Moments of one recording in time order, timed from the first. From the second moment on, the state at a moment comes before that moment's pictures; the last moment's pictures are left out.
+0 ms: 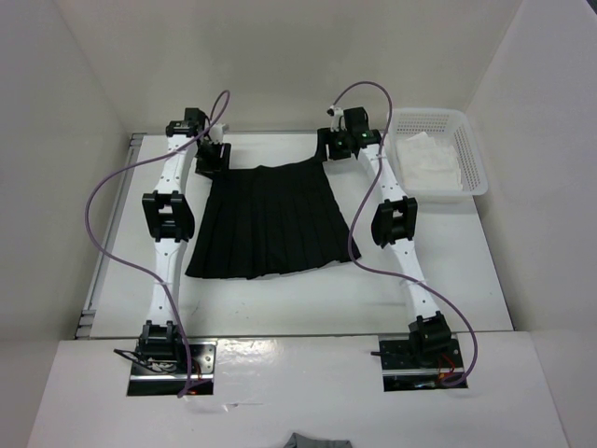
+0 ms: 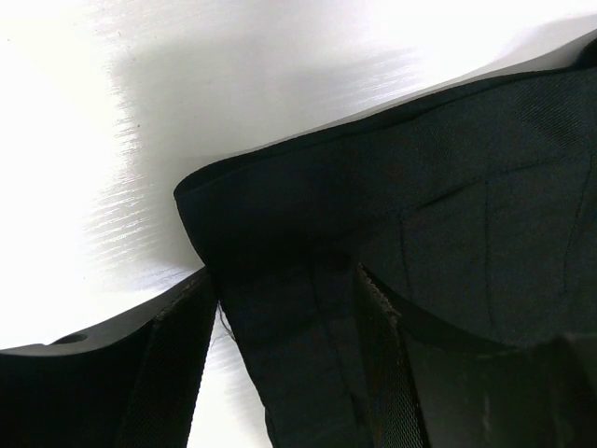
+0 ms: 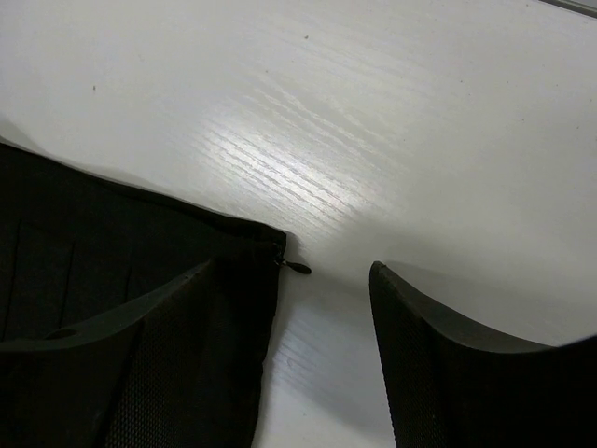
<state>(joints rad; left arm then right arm) 0.01 2.80 2.85 -1.25 0.30 0.13 0.22 2.98 3.04 -0.81 -0.39 0.06</state>
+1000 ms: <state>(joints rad) -0.06 2.80 2.85 -1.26 0.29 0.15 0.21 2.99 3.07 -0.90 -0.45 -0.03</state>
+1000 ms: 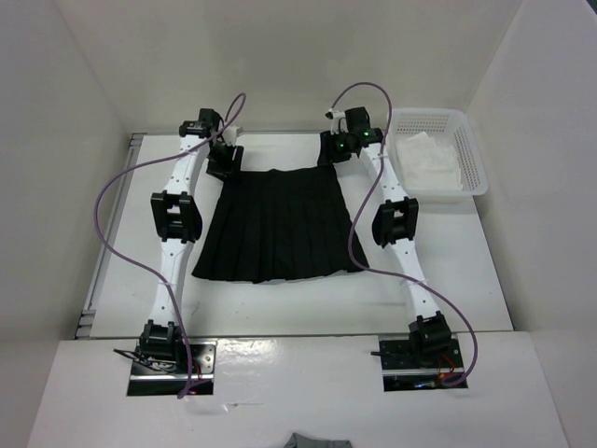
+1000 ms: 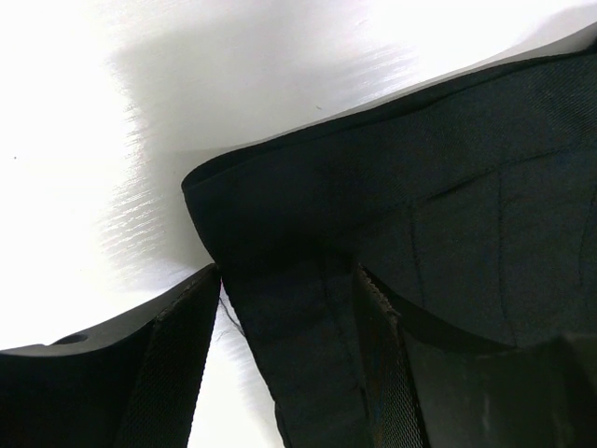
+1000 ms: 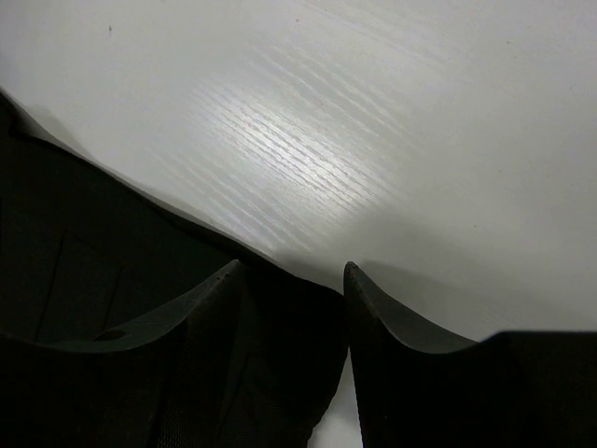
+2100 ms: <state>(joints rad) -0.03 2.80 2.85 -1.27 0.32 0.15 0.15 2.98 3.08 -1.03 -0.53 -0.06</state>
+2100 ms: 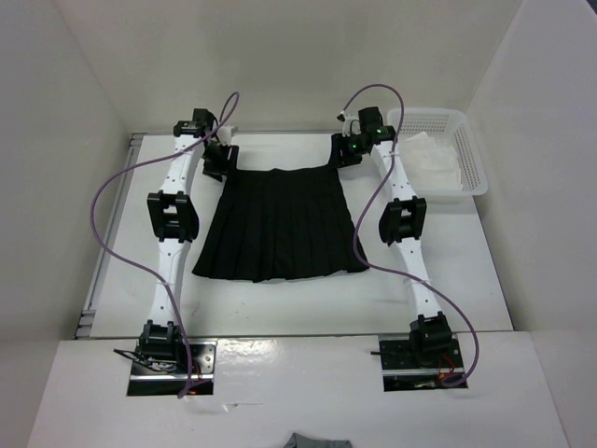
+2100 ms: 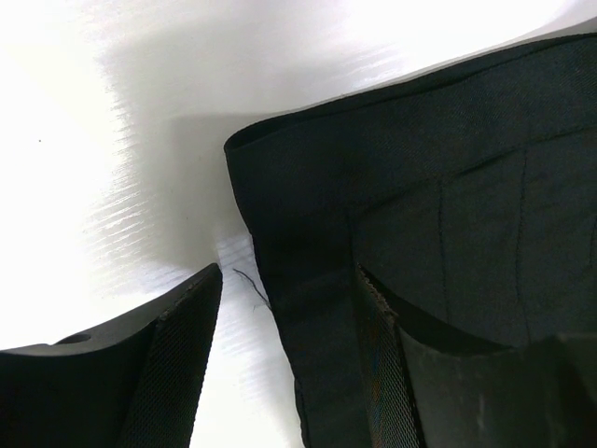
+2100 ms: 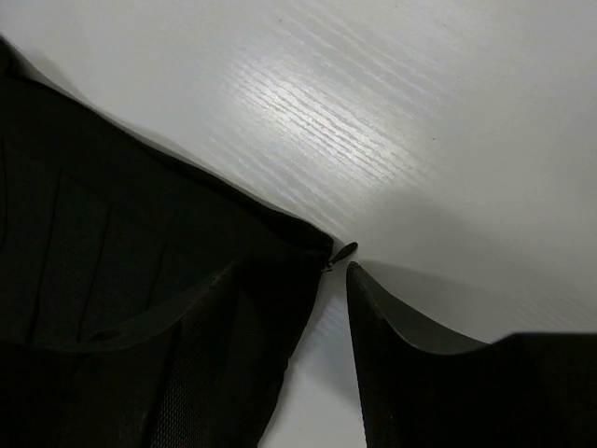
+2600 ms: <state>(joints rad) -0.03 2.81 2.87 -1.28 0.36 0.15 0.17 2.98 3.08 -1.10 -0.54 -0.09</state>
